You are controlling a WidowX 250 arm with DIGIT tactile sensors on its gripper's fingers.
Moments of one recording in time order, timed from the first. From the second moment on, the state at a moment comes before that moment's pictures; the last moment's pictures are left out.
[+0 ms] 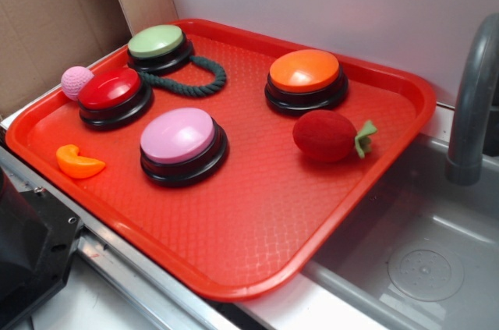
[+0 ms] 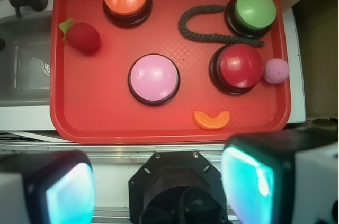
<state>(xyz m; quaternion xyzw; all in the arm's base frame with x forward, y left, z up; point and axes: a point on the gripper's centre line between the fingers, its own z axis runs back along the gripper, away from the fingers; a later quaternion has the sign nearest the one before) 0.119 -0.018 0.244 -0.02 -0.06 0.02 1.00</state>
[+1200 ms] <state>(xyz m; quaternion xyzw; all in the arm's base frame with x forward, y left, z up) 0.160 0.061 0.182 -0.05 -0.10 0.43 0.90</state>
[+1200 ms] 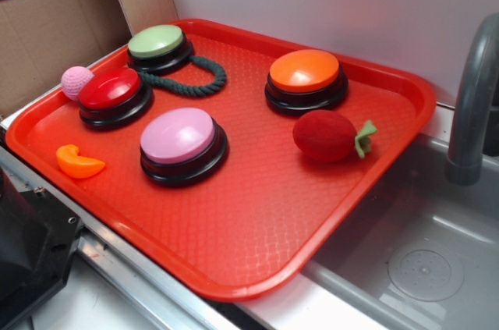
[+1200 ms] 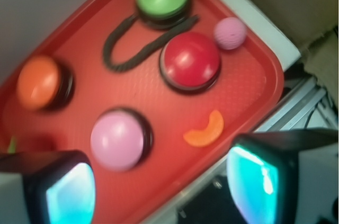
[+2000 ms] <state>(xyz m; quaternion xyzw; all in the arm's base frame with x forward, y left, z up) 0.191 0.144 0.103 0.02 -0.12 0.66 0.74</state>
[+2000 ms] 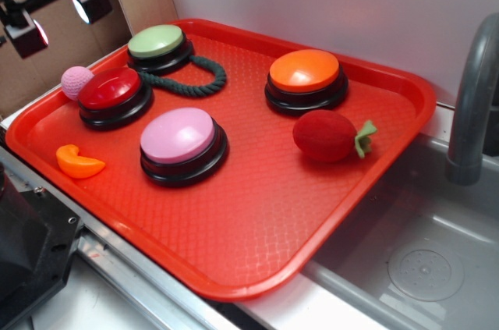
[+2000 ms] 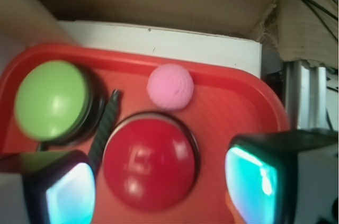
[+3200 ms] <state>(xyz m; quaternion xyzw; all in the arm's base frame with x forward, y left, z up) 0.194 0.186 0.015 0.05 -0.11 0.70 0.70</state>
